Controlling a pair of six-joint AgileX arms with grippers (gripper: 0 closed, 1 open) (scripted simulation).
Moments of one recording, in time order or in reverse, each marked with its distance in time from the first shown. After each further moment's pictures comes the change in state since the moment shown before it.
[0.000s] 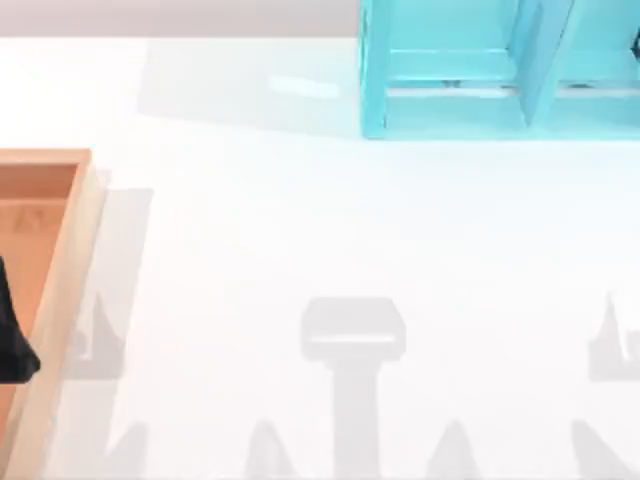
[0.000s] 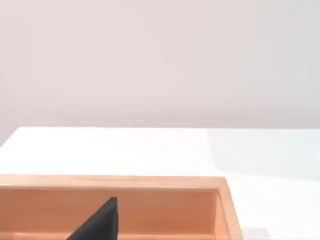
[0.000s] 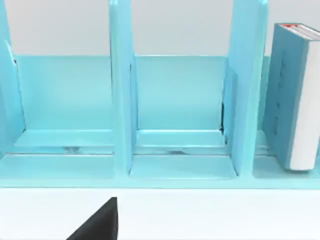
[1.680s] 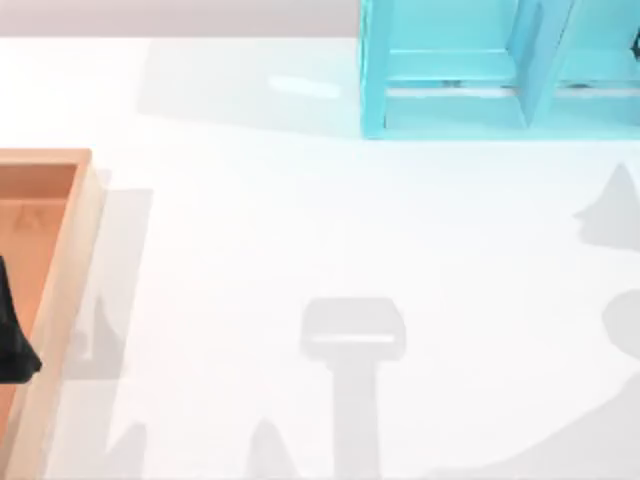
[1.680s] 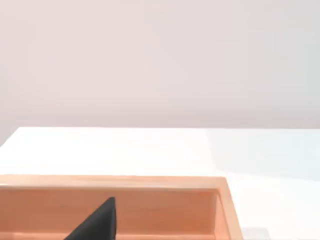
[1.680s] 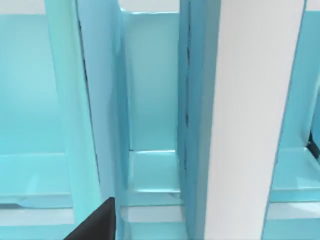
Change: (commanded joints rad) left arm 0.000 0.000 0.000 0.000 0.000 0.000; right arm -0.400 2.096 0.858 1.137 -0.333 -0.020
